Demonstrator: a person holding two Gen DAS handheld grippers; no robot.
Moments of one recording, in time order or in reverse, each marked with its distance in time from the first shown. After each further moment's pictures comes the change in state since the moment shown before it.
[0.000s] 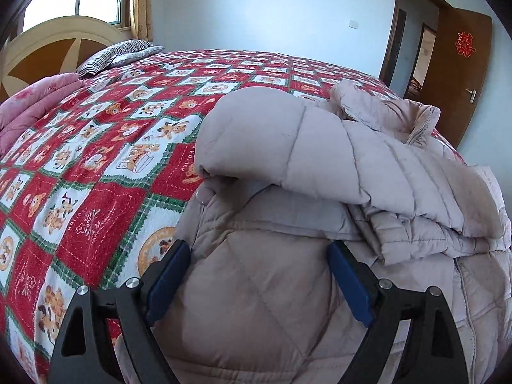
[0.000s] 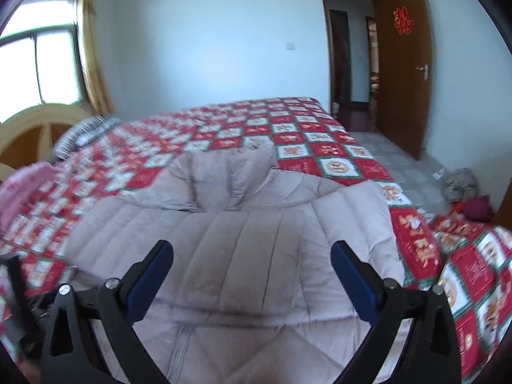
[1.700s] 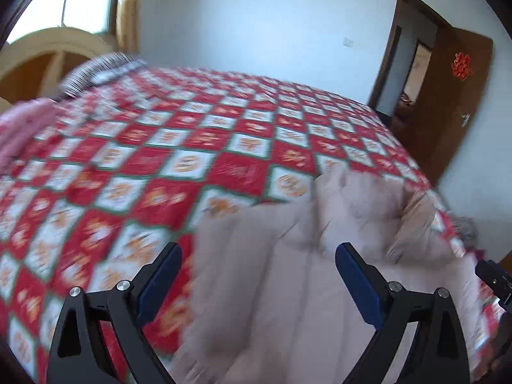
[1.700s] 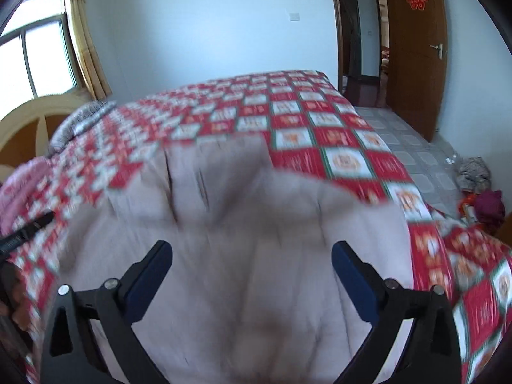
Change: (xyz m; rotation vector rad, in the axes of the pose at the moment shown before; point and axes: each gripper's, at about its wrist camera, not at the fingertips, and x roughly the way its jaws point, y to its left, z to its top) left arm 0.031 -0.022 0.172 -0.028 -0.008 -0.094; right arm 0.063 -0.043 0.074 0.074 0.096 0.136
